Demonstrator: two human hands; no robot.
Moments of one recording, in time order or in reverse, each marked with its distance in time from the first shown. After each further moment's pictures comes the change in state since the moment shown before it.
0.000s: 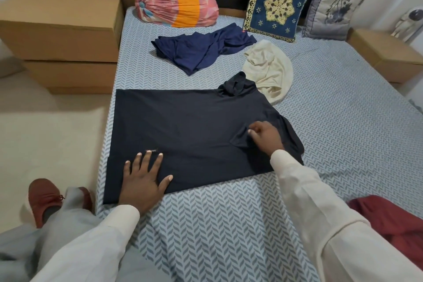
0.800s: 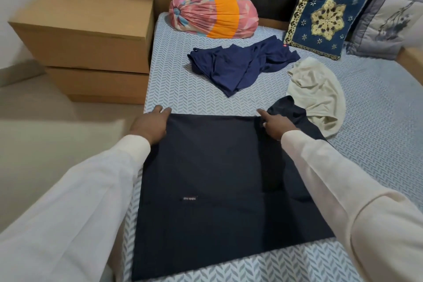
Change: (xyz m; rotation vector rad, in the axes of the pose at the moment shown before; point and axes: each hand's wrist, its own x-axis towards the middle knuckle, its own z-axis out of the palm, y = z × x) left_hand 0.263 -0.127 -0.075 -0.031 -0.160 -0.006; right_hand 0.186 -0.129 0.052 -0.480 -0.337 -0.061
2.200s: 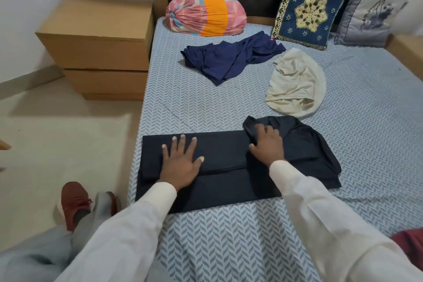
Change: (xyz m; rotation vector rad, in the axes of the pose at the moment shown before) left_hand -0.175 0.132 0.064 -0.205 -0.033 -0.016; right_hand -0.168 0.011 0.065 0.114 0.310 0.032
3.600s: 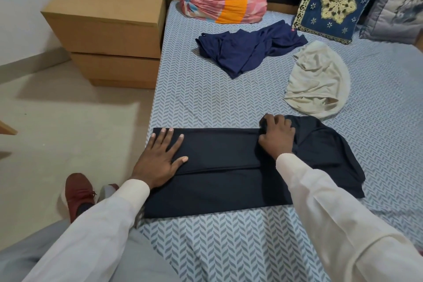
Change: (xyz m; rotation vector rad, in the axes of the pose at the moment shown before) left_hand 0.014 -0.111 0.004 0.276 0.129 0.167; right_hand 0.043 -0.027 0.026 -0.113 0.130 0.031
